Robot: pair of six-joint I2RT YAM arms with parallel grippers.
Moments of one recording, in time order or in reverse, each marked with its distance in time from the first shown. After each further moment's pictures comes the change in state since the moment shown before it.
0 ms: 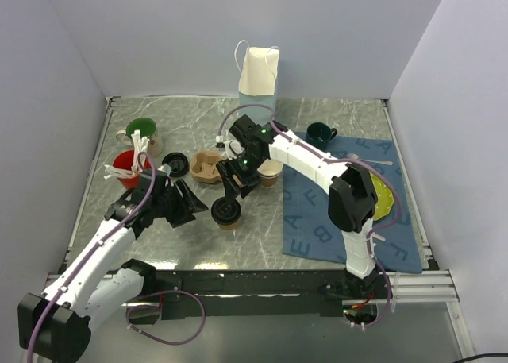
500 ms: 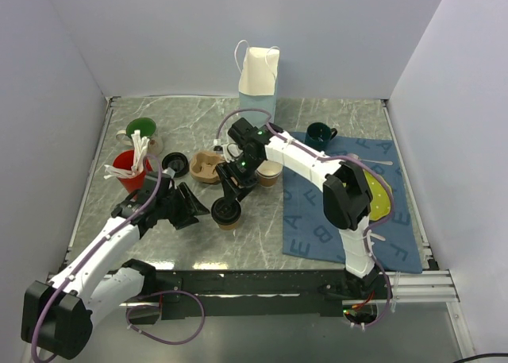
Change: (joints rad) left arm 0.000 0.057 -0.064 0.088 0.023 -0.010; right arm -0.001 0.051 -0.002 0.018 -0.056 -0.018
